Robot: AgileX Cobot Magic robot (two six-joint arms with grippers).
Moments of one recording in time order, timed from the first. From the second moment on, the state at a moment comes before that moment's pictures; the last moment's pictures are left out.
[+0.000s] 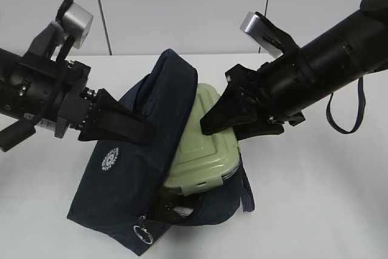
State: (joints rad) left arm -0.27 1.54 -0.88 -1.23 1.10 1.22; right arm 0.25 1.68 -1.10 1.03 0.98 -0.59
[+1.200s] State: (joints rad) left arm -0.27 1.54 -0.88 -1.23 1.12 1.22; right arm 0.33 1.74 -1.27 0.93 0.96 -0.65
